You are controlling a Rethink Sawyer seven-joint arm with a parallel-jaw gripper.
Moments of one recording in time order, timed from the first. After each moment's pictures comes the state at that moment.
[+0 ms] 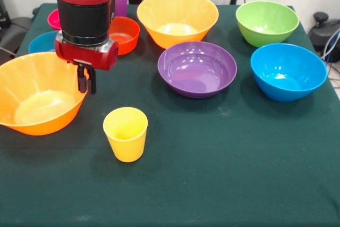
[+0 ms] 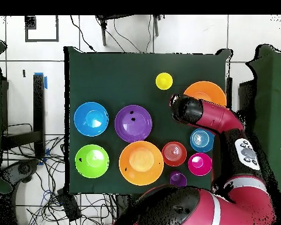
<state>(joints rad) -0.50 -0.43 0.06 1.42 -0.17 0.41 1.72</state>
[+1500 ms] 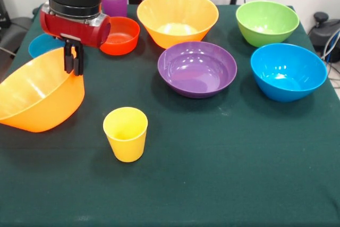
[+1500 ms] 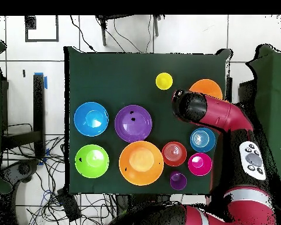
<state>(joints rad) -0.46 -0.53 0.01 1.42 -0.17 0.47 1.72</state>
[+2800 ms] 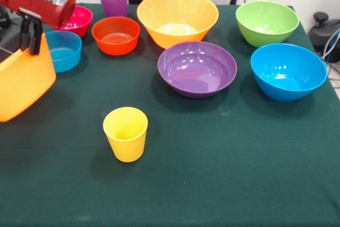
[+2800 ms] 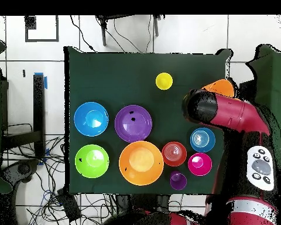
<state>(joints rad) -0.41 -0.57 -0.12 1.35 -0.23 0.50 1.72</state>
